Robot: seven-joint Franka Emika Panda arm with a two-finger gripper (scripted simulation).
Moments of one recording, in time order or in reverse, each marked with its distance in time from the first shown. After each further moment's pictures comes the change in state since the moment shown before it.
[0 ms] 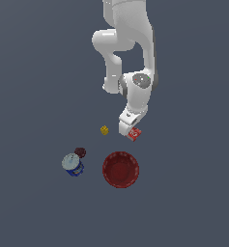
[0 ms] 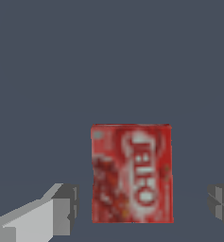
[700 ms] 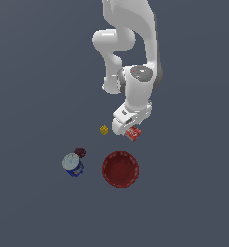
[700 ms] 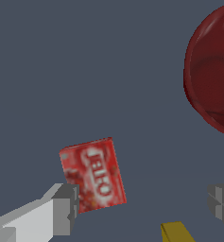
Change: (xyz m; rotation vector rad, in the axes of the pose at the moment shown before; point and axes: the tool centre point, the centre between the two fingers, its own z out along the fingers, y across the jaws) arm 0.016 0.046 -0.053 -0.012 -0.001 0.217
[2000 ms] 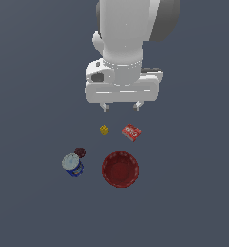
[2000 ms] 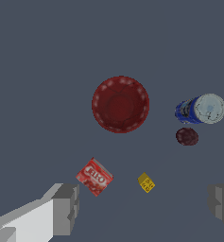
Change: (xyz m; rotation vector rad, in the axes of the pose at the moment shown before) arm 0.021 0.090 -0.199 0.031 0.031 0.611
